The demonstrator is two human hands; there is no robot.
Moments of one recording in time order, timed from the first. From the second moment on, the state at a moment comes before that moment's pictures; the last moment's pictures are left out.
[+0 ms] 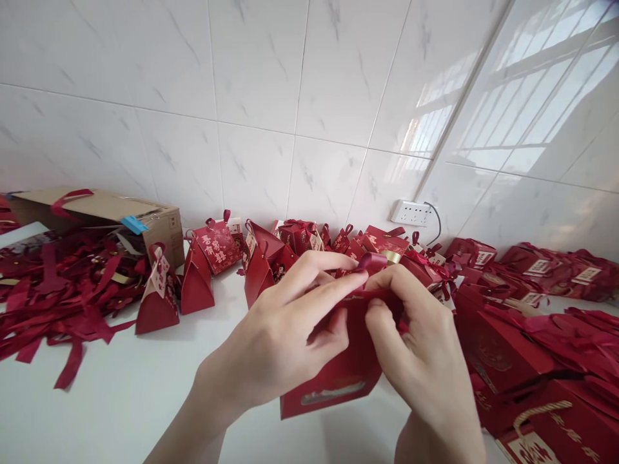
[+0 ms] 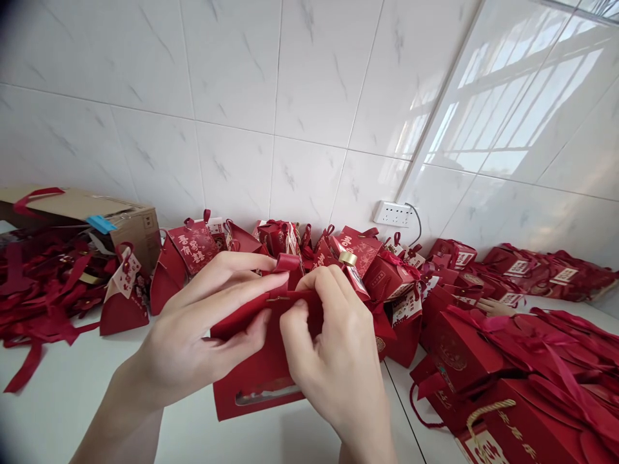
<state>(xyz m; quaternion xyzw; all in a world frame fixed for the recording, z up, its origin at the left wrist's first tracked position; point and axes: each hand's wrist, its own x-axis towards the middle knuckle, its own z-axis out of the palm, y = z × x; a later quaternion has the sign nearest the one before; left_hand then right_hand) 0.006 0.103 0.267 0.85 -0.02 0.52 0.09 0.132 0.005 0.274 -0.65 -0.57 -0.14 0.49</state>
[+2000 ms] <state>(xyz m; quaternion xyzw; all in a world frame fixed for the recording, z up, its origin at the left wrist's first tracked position) -0.002 0.100 0.271 0.81 0.08 0.58 0.08 0.129 0.003 0.272 -0.53 -0.67 -0.23 0.46</state>
